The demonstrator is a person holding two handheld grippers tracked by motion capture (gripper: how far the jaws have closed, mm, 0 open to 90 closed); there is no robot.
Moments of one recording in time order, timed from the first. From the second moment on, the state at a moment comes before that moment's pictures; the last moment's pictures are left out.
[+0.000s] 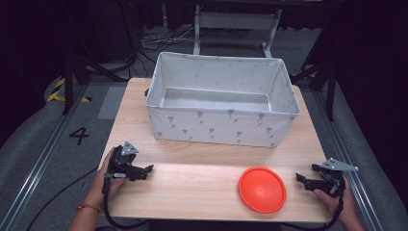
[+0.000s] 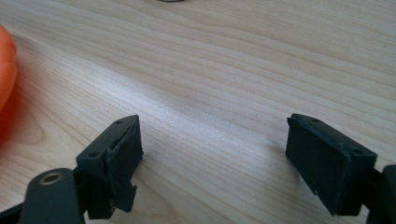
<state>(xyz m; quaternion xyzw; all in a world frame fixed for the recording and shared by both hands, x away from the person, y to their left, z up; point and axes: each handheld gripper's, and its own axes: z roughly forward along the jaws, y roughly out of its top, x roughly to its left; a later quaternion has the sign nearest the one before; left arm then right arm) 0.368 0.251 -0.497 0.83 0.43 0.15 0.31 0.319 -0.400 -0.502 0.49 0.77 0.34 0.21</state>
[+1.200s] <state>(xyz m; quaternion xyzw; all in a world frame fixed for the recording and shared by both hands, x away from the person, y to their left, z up) 0.373 0.263 -0.497 0.85 0.39 0.13 0.32 0.306 -0.342 -0.457 0.36 0.83 0.41 0.13</state>
